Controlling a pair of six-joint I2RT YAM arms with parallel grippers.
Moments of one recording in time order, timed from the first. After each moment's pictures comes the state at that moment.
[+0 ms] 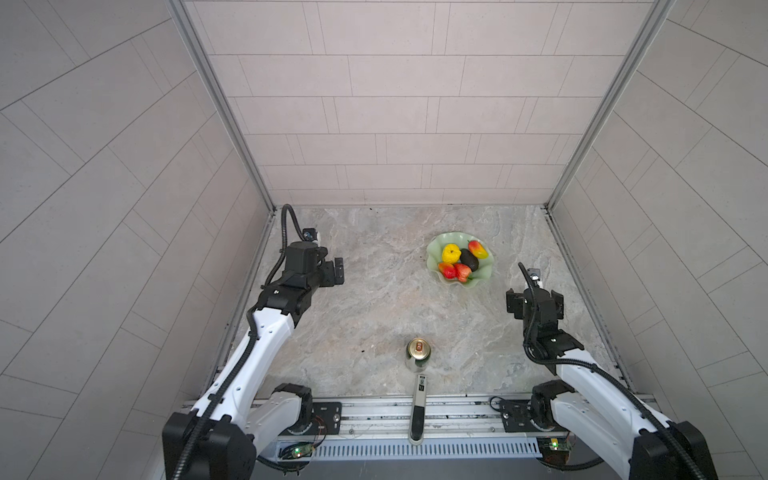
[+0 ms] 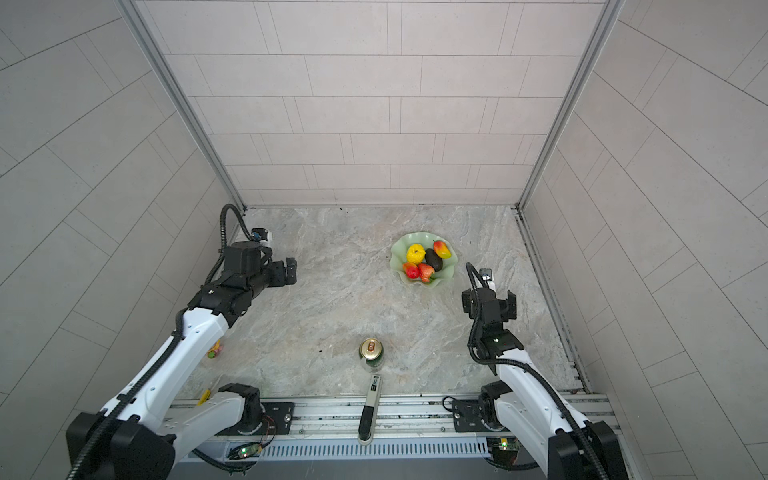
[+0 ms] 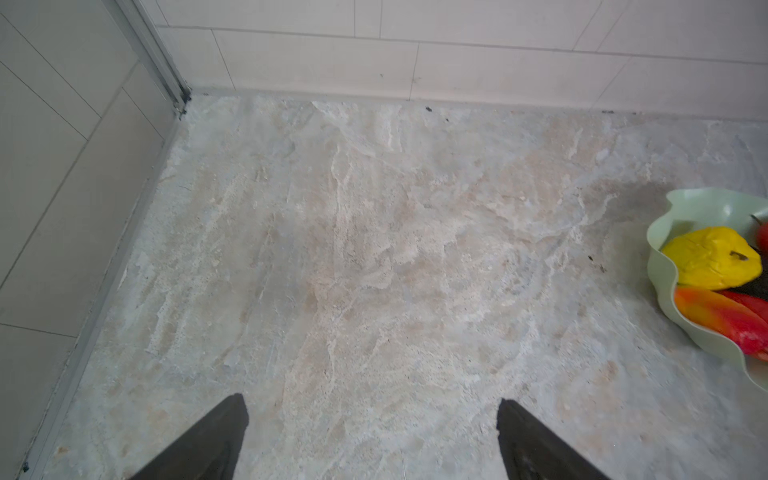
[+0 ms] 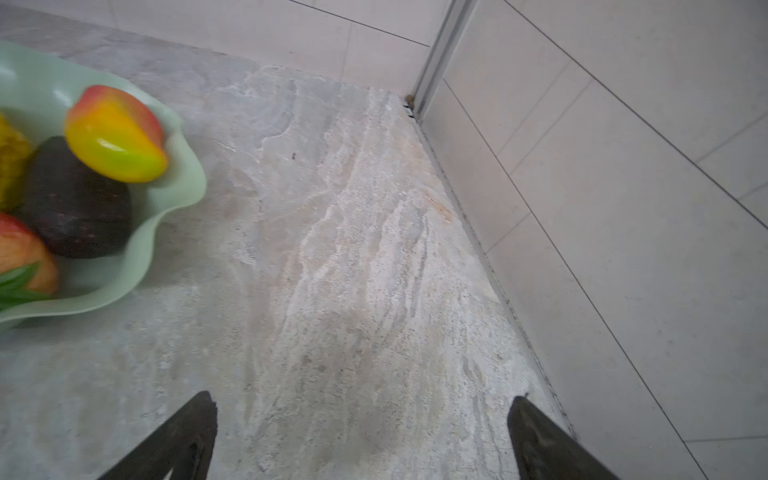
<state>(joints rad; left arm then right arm) -0.16 1.05 0.82 -0.38 -0.16 -0.16 0.15 0.87 0.29 0.07 0.60 -0.03</state>
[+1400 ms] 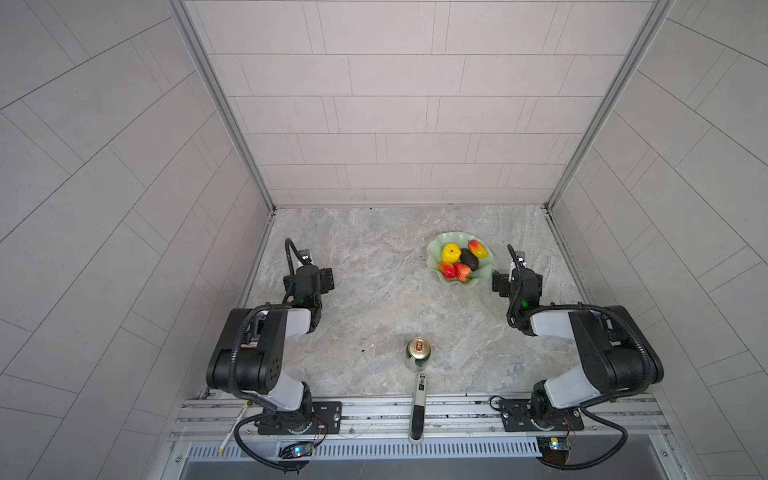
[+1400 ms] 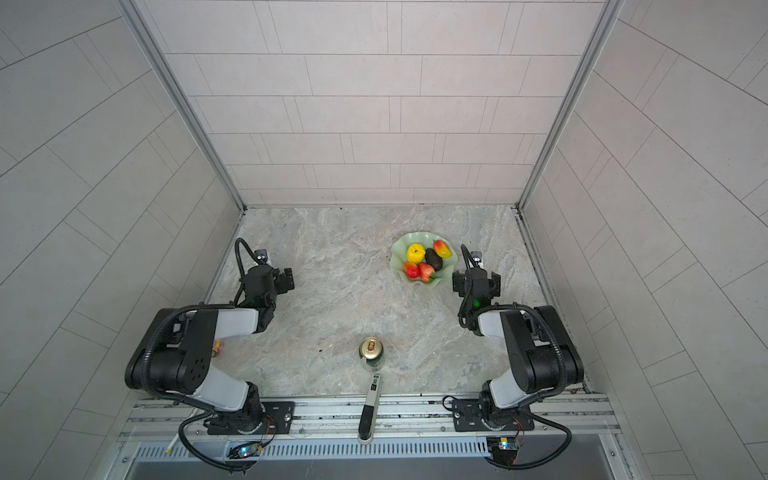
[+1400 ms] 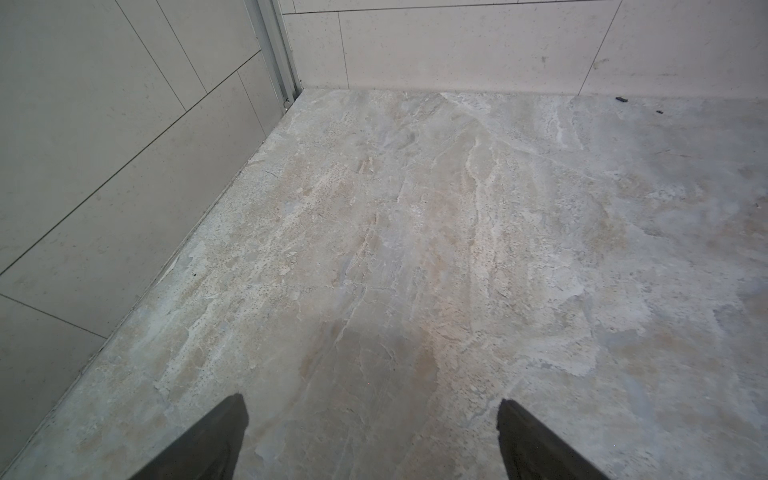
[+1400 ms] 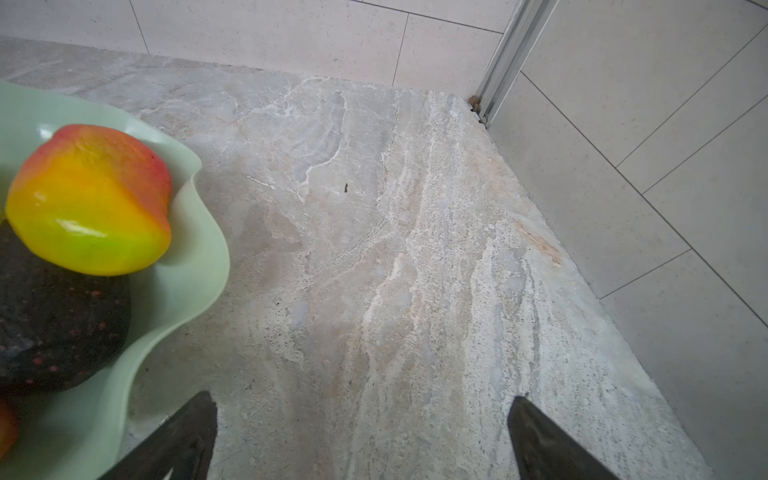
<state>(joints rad) -0.04 1.54 0.46 0.61 -0.33 -0.06 0.07 1.52 0.43 0.62 0.38 -0.02</state>
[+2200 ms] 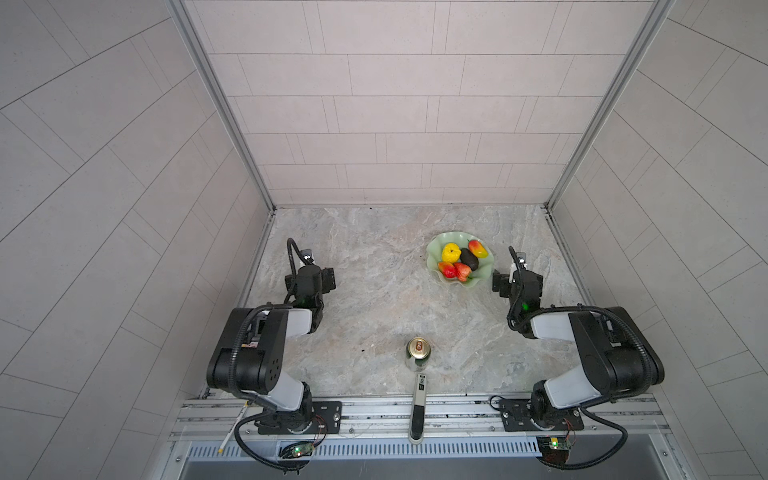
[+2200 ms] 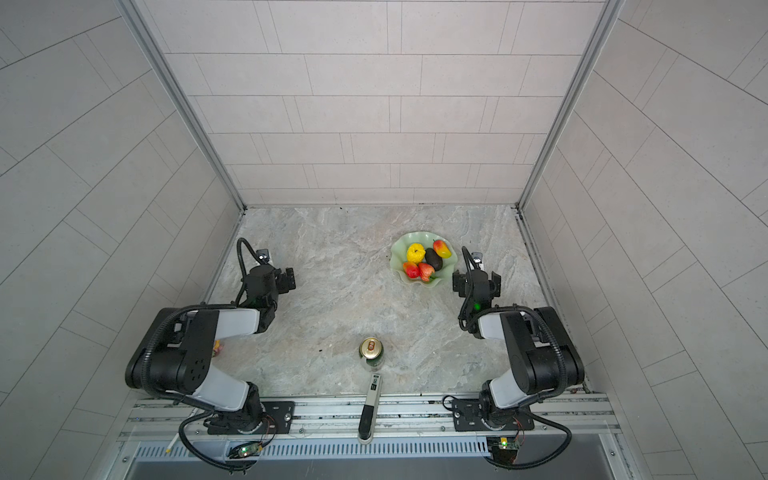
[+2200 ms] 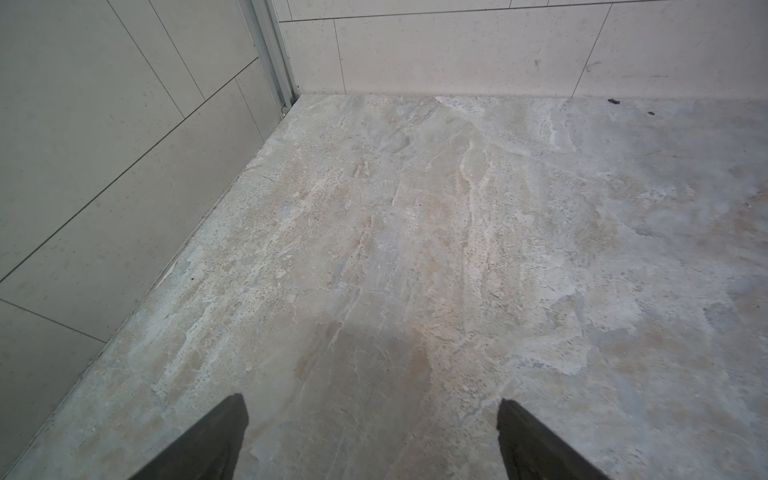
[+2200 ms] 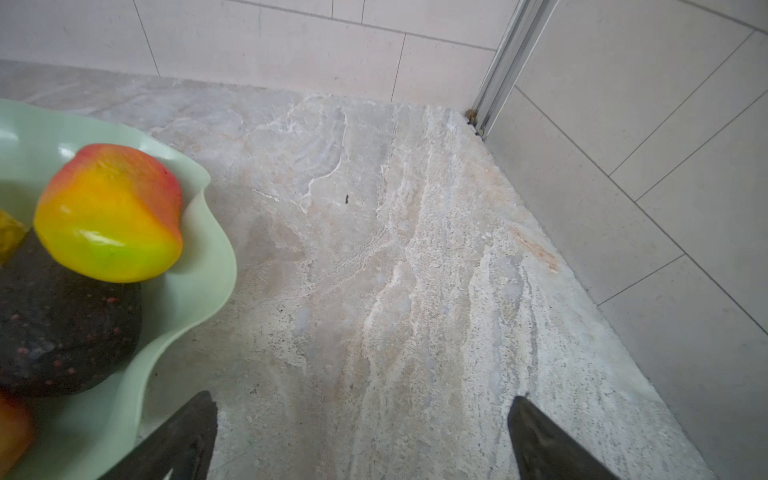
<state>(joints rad) -0.05 1.54 0.46 0.61 -0.35 -0.06 0.07 1.49 0.34 0.74 0.38 -0.02</state>
